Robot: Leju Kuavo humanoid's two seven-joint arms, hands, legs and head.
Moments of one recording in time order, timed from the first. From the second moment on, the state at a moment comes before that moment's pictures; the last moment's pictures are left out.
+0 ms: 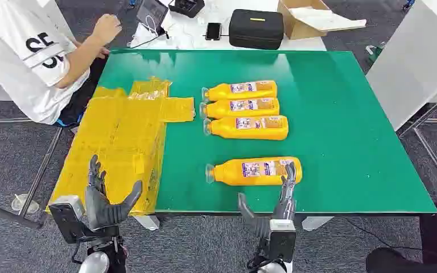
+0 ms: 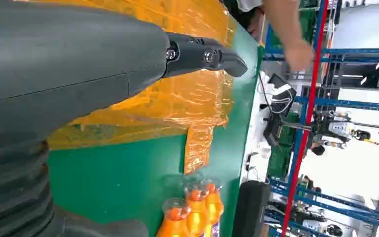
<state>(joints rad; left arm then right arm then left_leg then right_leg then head) 0.08 -0.29 -0.16 -1.36 -0.03 0.19 -0.65 0.14 0.22 0.35 -1.44 0.05 -0.63 -0.70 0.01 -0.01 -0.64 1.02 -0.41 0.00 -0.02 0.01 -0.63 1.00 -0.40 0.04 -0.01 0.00</state>
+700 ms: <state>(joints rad) 0.08 -0.29 -0.17 -1.36 -0.02 0.21 -0.66 0.15 0.22 0.32 -1.44 0.06 -0.63 -0.70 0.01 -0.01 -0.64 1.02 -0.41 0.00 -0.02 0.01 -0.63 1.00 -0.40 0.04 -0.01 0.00</state>
